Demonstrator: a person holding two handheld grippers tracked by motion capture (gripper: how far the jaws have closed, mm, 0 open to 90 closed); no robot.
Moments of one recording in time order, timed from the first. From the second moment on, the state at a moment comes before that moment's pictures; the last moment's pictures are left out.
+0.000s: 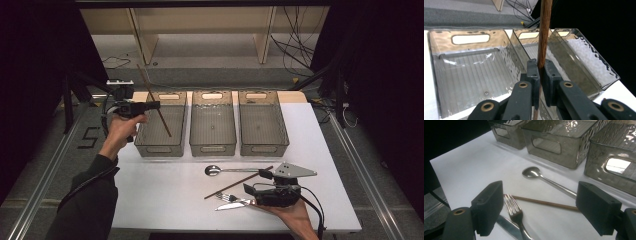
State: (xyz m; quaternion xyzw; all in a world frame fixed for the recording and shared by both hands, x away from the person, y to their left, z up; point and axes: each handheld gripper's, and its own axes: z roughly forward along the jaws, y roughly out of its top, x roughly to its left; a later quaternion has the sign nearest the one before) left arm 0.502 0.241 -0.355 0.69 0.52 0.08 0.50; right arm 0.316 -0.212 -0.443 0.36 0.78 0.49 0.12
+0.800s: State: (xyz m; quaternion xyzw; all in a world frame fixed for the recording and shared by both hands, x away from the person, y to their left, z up) left arm 0.511 0.222 -0.395 0.69 0.54 0.05 0.48; right arm 0.315 -0.214 -0.441 0.36 0.78 0.49 0.12
